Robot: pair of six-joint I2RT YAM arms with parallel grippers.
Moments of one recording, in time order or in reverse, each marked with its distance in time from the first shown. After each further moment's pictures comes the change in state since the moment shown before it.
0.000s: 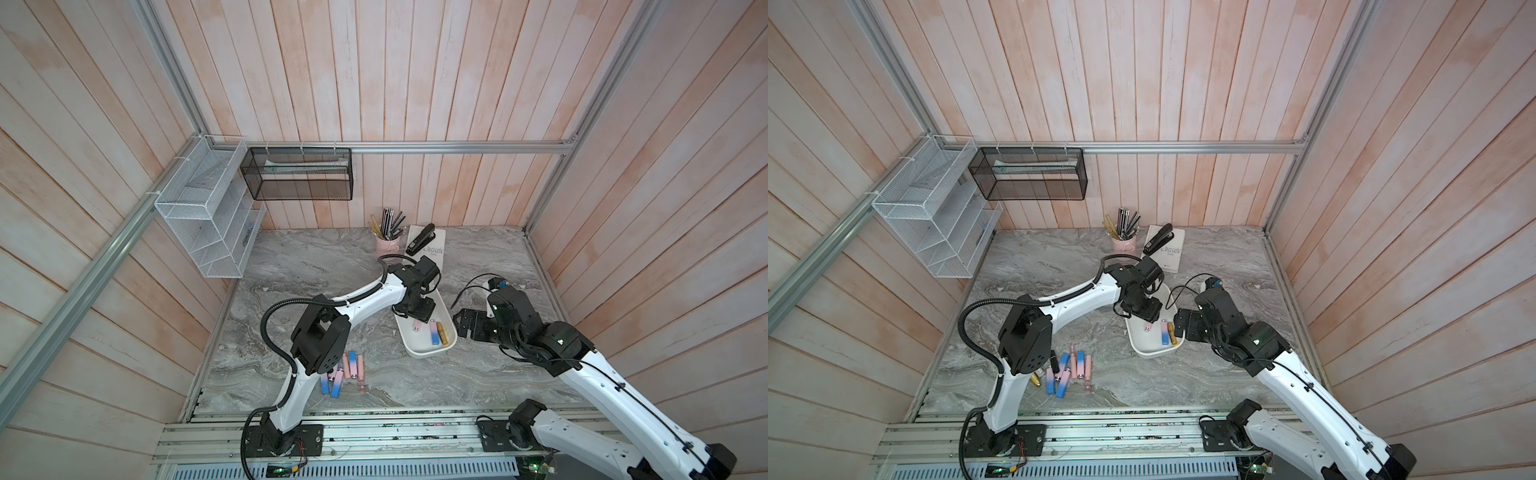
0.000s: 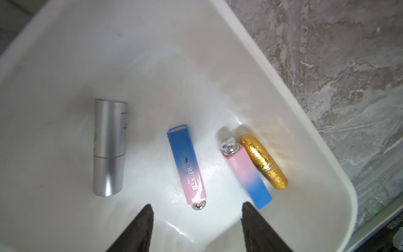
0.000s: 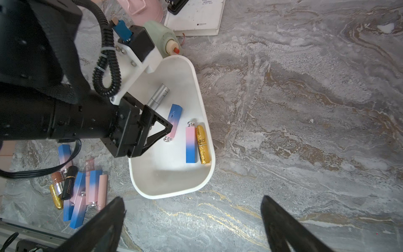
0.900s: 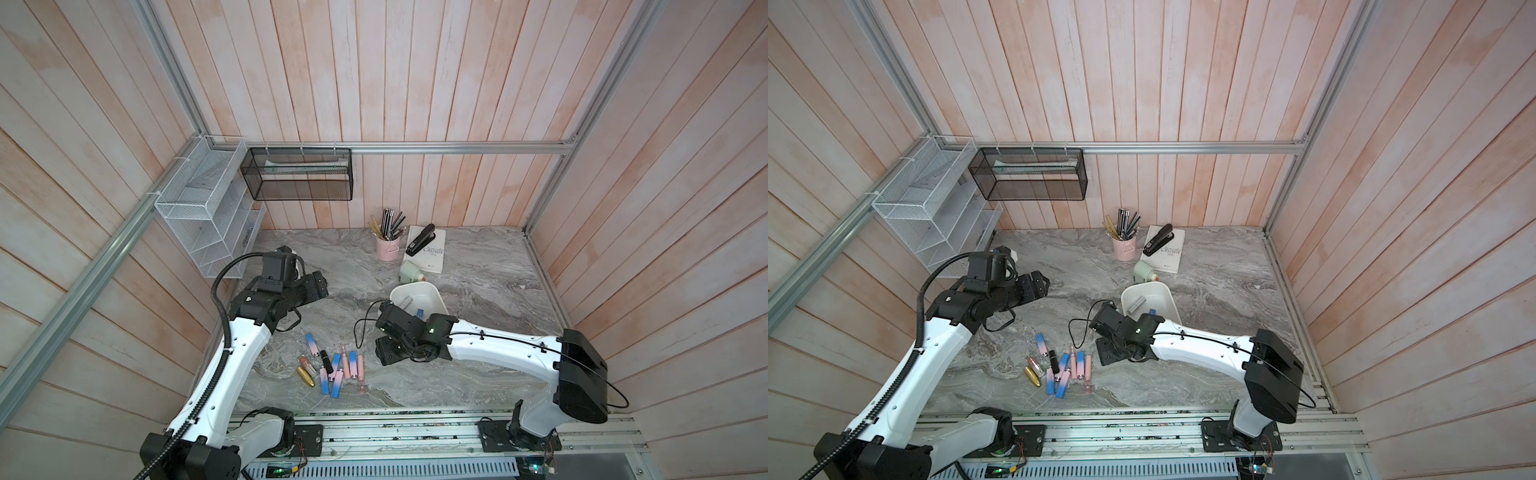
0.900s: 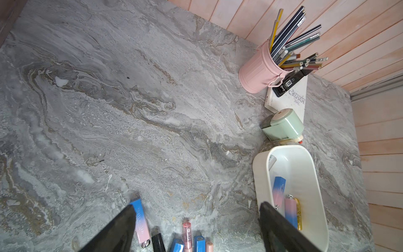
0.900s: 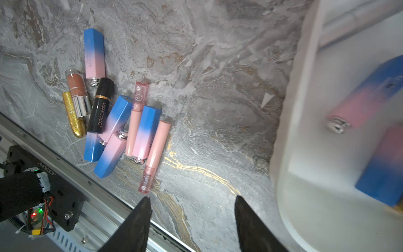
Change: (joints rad) left arm 0.615 -1.028 -0.688 0.116 -0.063 -0.177; right arm 0.505 0.734 0.253 0.254 -0.084 0.046
